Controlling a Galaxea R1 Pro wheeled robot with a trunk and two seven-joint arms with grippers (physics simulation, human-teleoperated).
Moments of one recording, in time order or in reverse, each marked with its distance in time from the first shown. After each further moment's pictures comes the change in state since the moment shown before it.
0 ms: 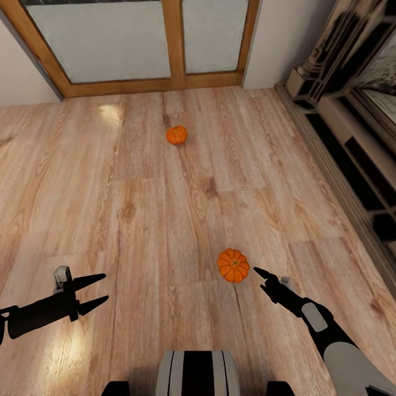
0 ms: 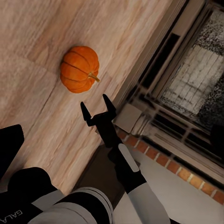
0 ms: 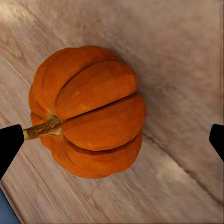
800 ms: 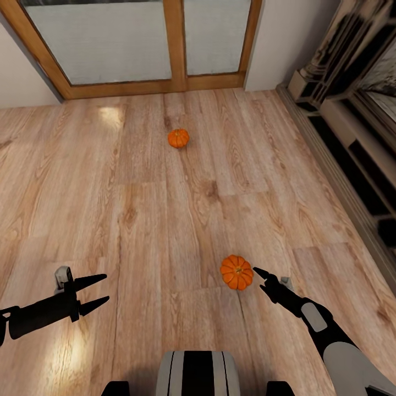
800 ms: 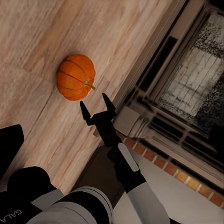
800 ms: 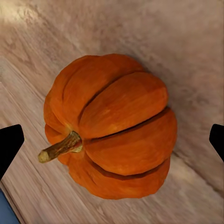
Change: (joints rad) left arm 0.000 -0.003 -0.005 0.000 0.000 -0.001 0.000; right arm 0.000 0.002 0.003 0.000 -0.001 -0.001 -0.002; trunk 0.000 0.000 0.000
